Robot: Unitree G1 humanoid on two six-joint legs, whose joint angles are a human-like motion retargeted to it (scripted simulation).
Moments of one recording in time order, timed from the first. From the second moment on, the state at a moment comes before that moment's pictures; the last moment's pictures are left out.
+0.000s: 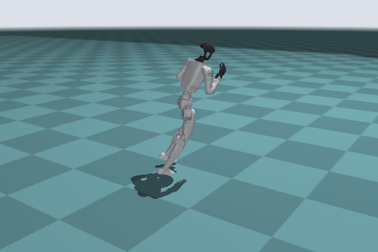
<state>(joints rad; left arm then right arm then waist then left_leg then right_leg) 0.06 0.33 -0.04 -0.51 -0.62 -0.25 0.21 -0.53 -0.21 0.38 -0.44 -0.03 -0.17 -0.21 0.25 -0.05 0.32 -0.23 -0.01 0.07 0.69 -0.21 -0.05 0.06 0.01 0.18 0.30 -0.17 0.16</state>
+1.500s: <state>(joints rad) 0.09 0.45 -0.14 -0.50 -0.34 -0.28 0.36 -0.30 -0.60 0.47 -0.34 -0.03 -0.18 -0.24 0.07 0.09 0.35 -0.22 -0.03 0.10 1.19 -0.21 0.04 -0.04 -0.01 0.00 0.41 -0.23 0.07</state>
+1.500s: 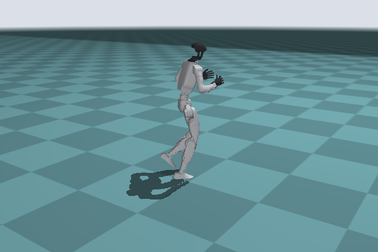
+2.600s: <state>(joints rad) 0.46 0.48 0.00 -0.51 -0.46 -0.21 0.14 -0.09 -0.45 0.36 -0.64 0.22 -0.15 0.02 0.26 0.04 0.30 0.03 0.03 0.33 0.15 -0.16 -0.03 0.22 0.05 0.10 0.64 0.14 0.10</state>
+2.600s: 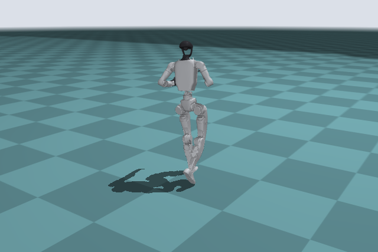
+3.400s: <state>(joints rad) 0.51 0.45 0.02 -0.56 -0.62 -0.24 0.13 -0.09 -0.43 0.35 -0.56 0.20 -0.13 -0.01 0.15 0.04 0.29 0.00 0.06 0.50 0.11 -0.19 -0.09 0.13 -0.05 0.09 0.44 0.16 0.12</state>
